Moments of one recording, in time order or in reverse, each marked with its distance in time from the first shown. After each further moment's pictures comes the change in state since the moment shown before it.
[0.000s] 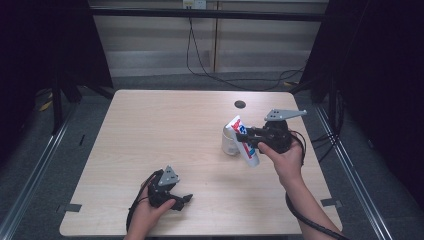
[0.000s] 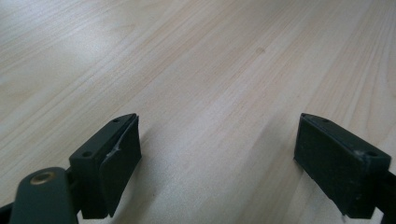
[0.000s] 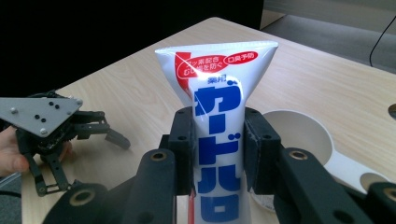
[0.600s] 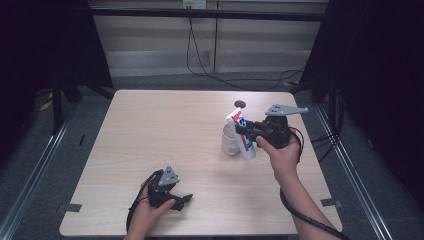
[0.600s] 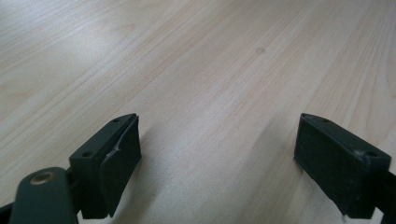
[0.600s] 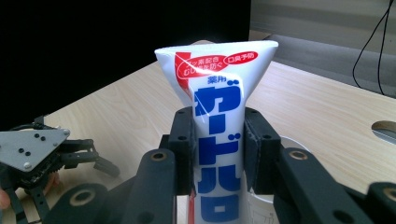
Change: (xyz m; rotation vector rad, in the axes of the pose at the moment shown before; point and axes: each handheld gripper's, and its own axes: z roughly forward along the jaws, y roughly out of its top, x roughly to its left) left arm 0.000 0.000 0.000 0.001 -0.002 0.001; right arm -0.004 0.008 0.004 -0.083 -0.039 0.023
